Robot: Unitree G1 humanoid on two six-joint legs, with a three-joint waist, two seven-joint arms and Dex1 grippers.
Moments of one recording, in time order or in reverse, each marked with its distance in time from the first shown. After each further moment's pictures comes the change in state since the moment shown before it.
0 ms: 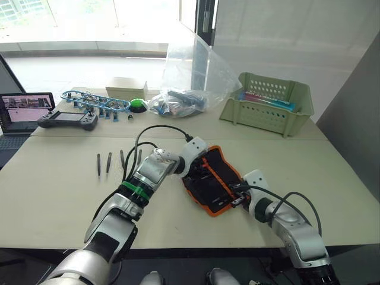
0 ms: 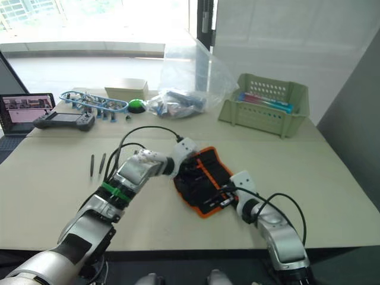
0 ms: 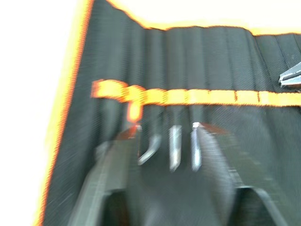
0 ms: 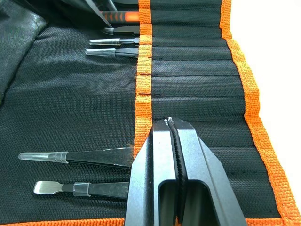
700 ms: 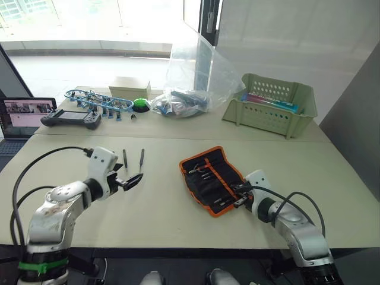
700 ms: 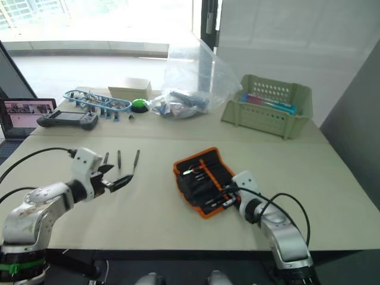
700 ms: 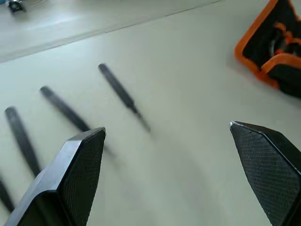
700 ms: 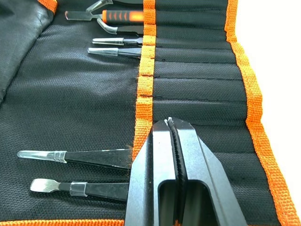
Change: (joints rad) left arm 0.809 0.274 0.713 -0.699 -0.182 -0.018 0.103; right arm -0.011 -0.026 -0.023 0.022 0.001 -0.035 0.041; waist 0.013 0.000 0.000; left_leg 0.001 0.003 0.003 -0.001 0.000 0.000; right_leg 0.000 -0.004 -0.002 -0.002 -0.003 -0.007
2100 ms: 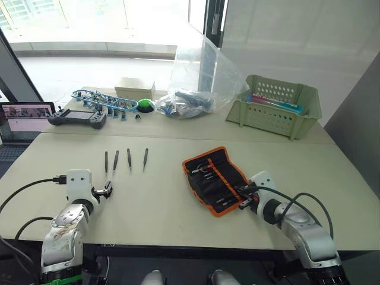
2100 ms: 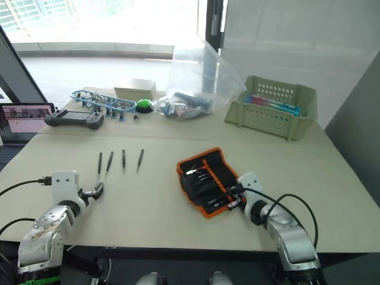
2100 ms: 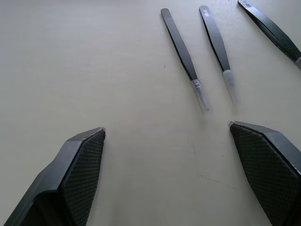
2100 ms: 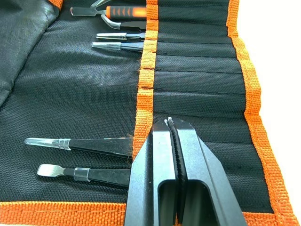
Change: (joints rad) left arm -0.036 -0.208 0.025 0.226 0.134 -0.136 0.506; right arm 0.015 -0.041 -0.024 -0.016 0.036 0.025 0.013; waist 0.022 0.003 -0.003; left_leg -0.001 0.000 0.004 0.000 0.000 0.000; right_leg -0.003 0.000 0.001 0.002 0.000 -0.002
